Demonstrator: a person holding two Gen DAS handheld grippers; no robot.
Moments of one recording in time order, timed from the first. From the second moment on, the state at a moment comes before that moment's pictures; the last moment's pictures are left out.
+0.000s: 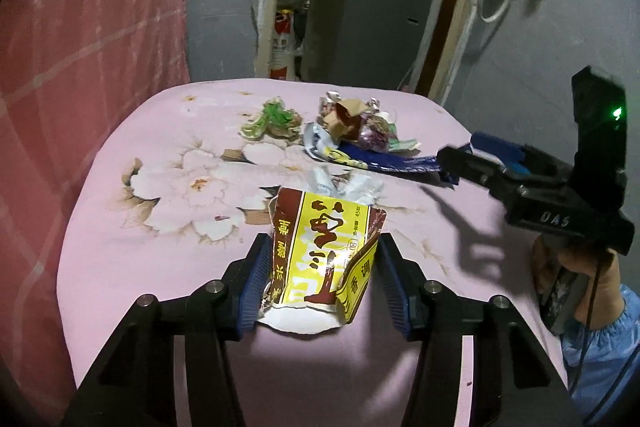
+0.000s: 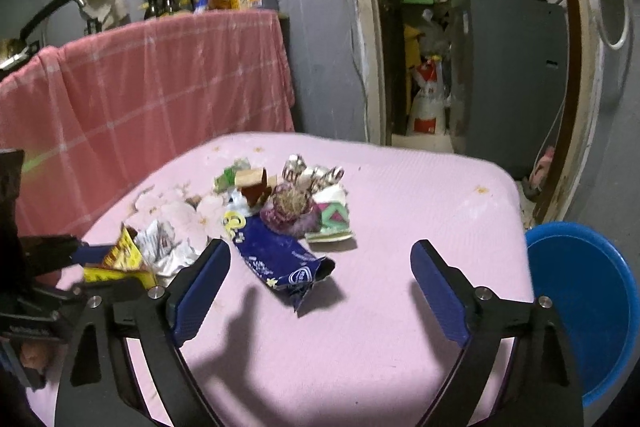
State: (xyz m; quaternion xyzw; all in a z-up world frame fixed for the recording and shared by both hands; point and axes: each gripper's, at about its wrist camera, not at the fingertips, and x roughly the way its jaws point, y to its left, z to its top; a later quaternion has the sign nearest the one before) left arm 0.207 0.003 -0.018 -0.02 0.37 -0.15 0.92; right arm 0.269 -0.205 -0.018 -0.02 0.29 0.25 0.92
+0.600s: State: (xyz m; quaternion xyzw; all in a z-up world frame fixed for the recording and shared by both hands) left arm 0.210 0.038 -0.010 -0.10 0.36 -0.11 0.92; right arm 0.289 -0.178 -0.035 -0.04 0.37 0.29 0.88
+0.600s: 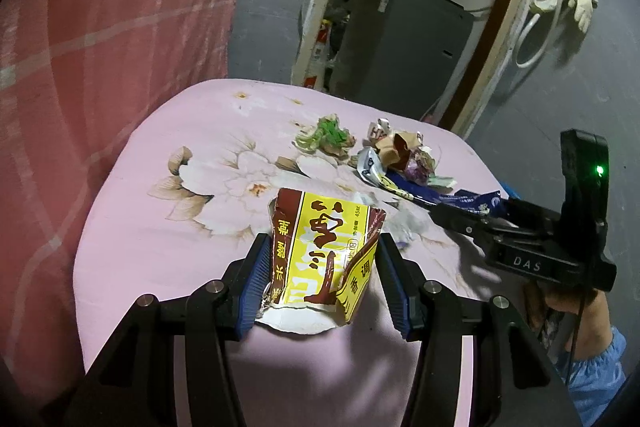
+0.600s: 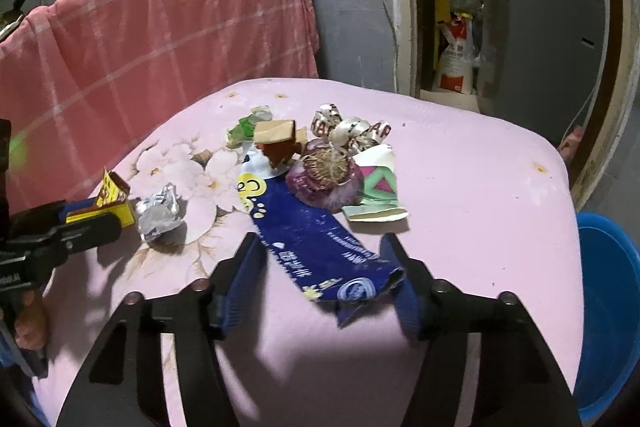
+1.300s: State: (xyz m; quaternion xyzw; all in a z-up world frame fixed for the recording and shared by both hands) left arm 0.187 0.034 0.000 -0.10 0.32 -0.09 0.94; right arm 0.219 -0.178 -0.016 -0.07 0.26 0.30 0.92
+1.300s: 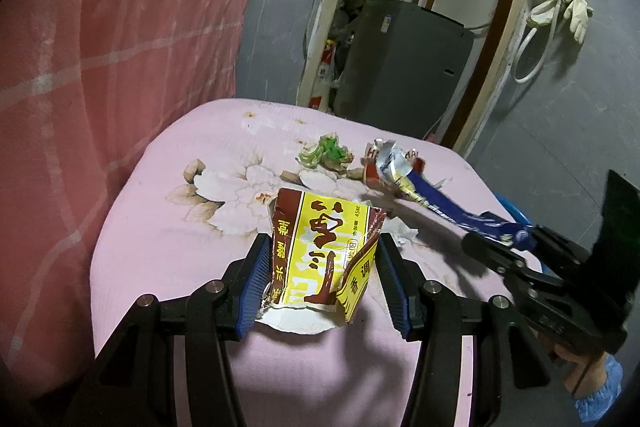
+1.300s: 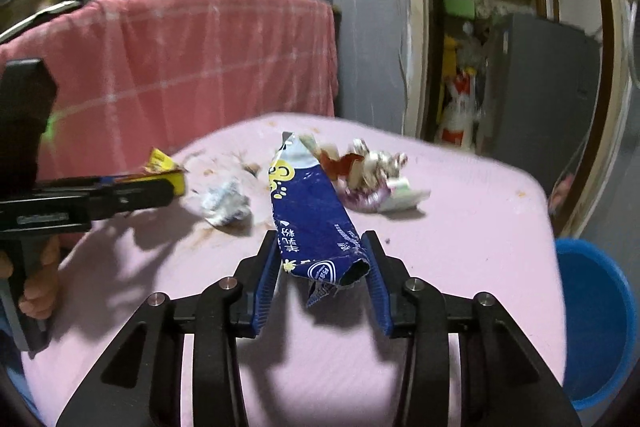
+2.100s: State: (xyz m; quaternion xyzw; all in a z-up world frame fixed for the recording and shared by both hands) left arm 0.195 -0.058 0.061 -0.08 0.17 -0.17 0.97; right arm 0.173 -0.246 0.053 -0.03 0.03 0.16 0.99
